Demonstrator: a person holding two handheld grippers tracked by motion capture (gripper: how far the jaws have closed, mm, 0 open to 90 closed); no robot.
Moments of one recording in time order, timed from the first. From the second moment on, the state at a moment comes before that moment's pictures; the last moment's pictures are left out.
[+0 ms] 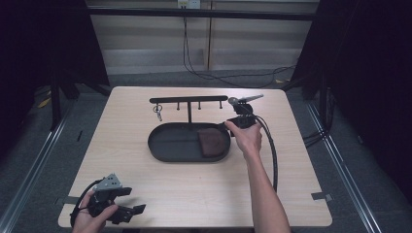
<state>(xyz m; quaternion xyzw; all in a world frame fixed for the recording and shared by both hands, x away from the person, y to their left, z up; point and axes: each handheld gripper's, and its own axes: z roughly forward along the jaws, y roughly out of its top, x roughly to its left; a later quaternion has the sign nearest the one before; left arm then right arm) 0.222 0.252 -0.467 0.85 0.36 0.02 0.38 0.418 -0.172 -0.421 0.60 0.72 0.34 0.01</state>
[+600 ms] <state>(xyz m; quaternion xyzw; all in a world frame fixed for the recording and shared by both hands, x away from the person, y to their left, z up) 0.224 0.254 -0.467 0.84 0.37 0.03 0.39 0.387 -0.191 -0.403 0.57 0.73 0.38 0.06</state>
